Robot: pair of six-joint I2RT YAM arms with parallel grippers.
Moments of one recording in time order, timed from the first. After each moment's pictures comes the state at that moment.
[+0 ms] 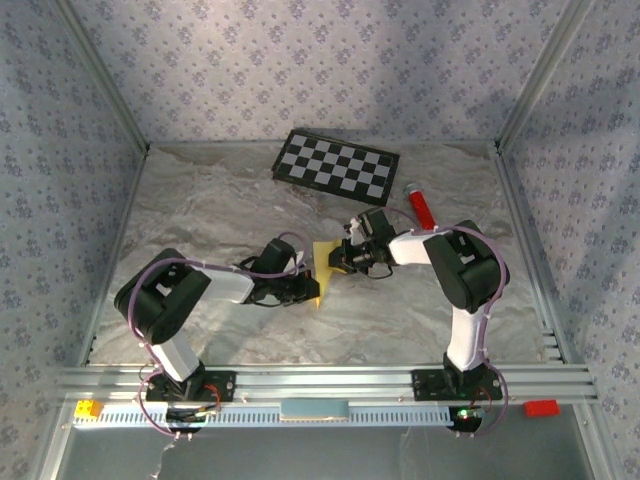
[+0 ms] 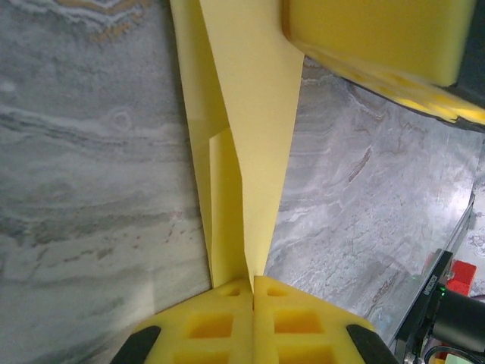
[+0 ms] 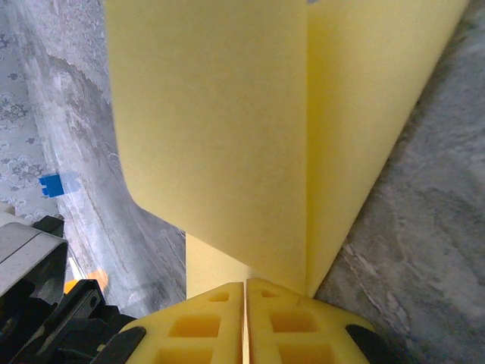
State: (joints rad) left arm -0.72 1.70 0.63 0.18 0.51 -0.89; right arm 0.49 1.92 0.93 0.03 -0.69 0.72
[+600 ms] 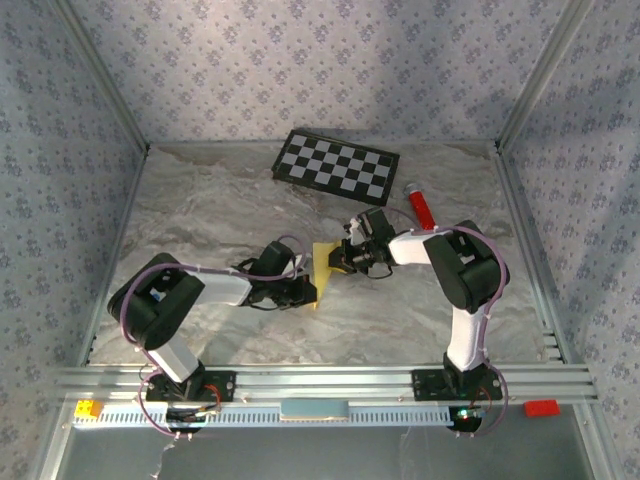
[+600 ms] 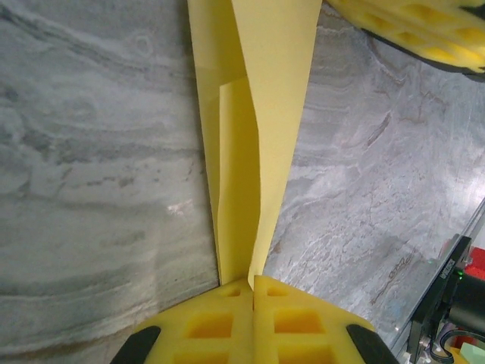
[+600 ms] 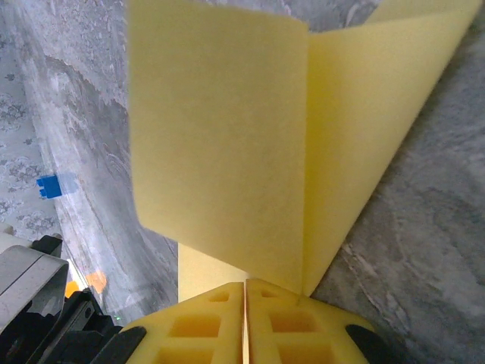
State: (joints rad) left arm -0.73 1.65 0.61 0.11 0.50 -0.86; right arm 0.49 1.91 0.93 0.02 -0.68 0.72
